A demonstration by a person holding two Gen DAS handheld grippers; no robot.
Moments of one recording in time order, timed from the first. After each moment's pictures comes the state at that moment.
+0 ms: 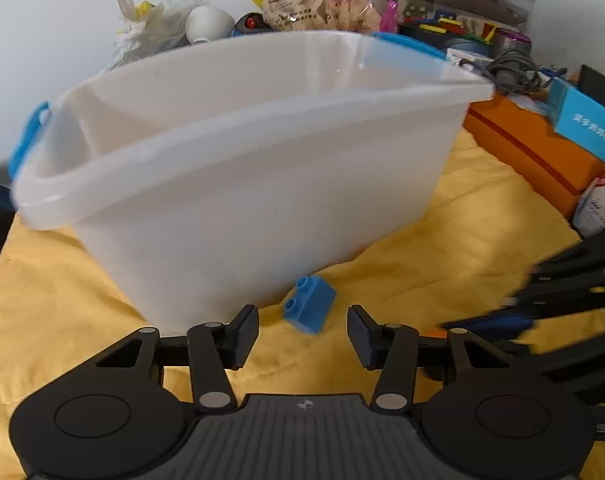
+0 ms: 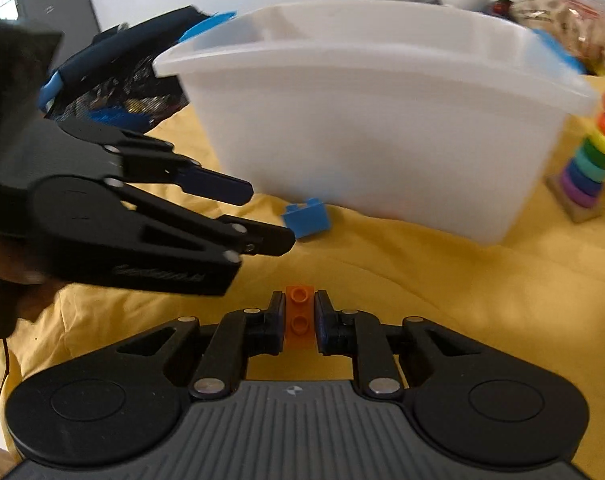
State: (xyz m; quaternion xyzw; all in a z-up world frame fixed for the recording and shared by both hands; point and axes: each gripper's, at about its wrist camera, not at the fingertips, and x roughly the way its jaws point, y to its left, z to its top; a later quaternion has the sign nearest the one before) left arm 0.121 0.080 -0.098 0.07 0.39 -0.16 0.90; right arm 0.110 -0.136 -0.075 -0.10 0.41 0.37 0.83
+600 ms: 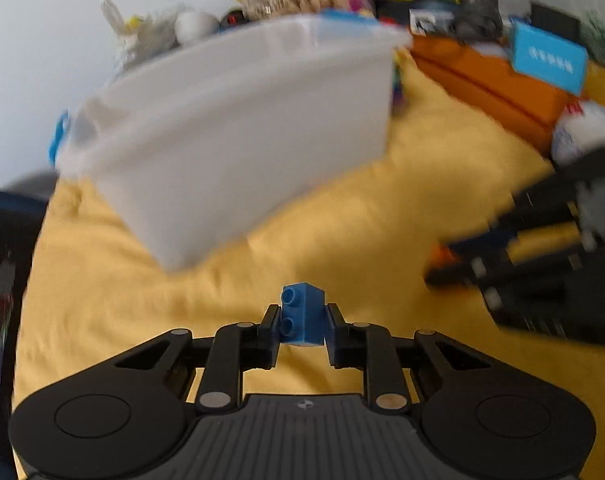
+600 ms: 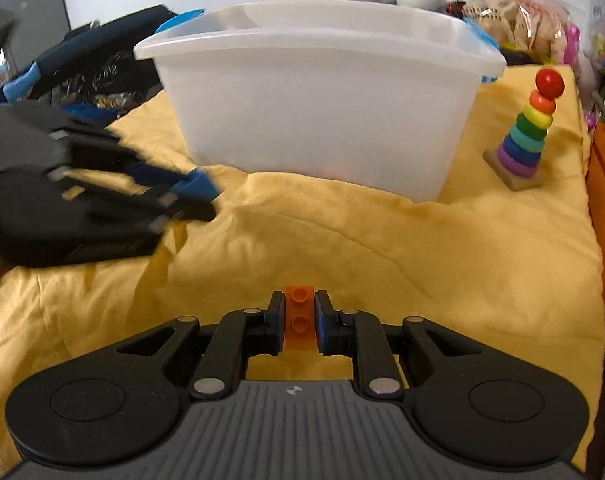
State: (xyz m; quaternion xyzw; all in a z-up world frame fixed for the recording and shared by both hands) left arm 0.031 0.060 -0.090 0.14 0.41 -0.13 0.89; right arm 0.074 -0.158 -0.070 -0.13 0.39 0.32 0.85
